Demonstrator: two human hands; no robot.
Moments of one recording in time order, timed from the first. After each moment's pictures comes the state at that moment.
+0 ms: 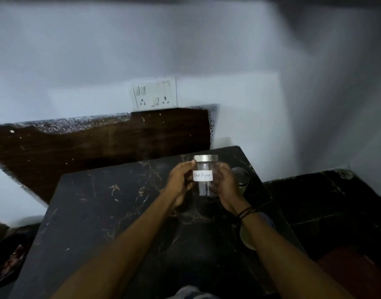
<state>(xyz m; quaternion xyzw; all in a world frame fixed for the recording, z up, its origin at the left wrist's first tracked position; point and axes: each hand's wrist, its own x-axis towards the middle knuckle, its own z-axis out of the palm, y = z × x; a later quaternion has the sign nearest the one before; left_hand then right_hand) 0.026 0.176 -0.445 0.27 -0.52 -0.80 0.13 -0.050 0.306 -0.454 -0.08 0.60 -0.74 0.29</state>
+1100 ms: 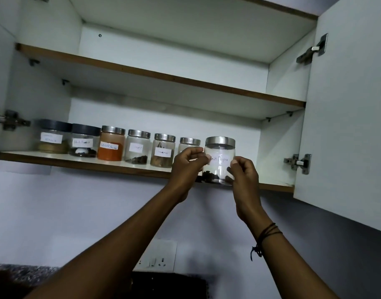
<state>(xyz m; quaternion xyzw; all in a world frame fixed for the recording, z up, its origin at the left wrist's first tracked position) -0.063 0.102 0.003 -0.02 -0.62 -0.61 0.49 -0.144 0.222 -0.012 -0.37 0.52 -0.77 -0.11</state>
